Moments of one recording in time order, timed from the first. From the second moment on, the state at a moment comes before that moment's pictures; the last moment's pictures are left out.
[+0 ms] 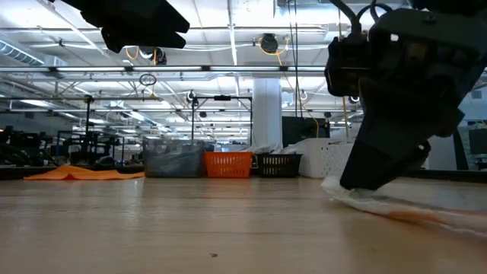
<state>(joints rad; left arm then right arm) -0.58 1.43 0.77 0.15 -0.80 -0.40 0.53 1.80 0.87 0.02 0.26 1.00</state>
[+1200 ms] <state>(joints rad) -0.58 1.43 0.77 0.16 -0.80 -0.40 0.52 1.72 0.87 0.22 0.38 0.72</state>
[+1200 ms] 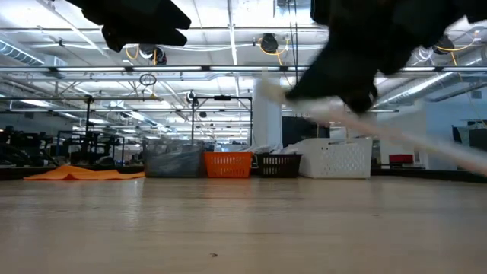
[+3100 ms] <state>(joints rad) -0.40 1.60 0.77 0.88 -0.39 -0.26 0.40 1.63 0.87 1.06 0.53 -0.12</state>
